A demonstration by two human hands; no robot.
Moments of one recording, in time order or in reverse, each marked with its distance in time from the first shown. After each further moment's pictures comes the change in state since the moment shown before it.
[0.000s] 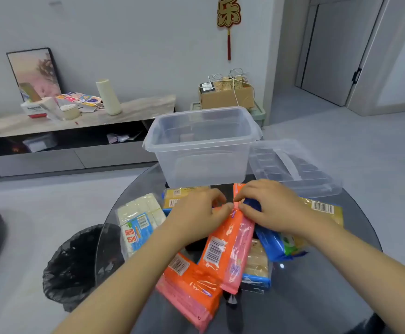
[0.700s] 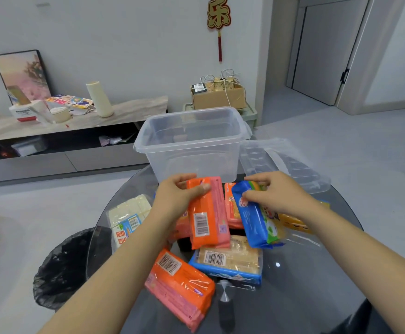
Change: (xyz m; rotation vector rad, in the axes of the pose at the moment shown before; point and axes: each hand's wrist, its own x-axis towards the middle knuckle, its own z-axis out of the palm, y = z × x) left_hand 0.017 -0.015 -0.002 -0.948 0.174 -0.442; right_hand -0.001 0.024 -0.004 0.618 0.028 0.511
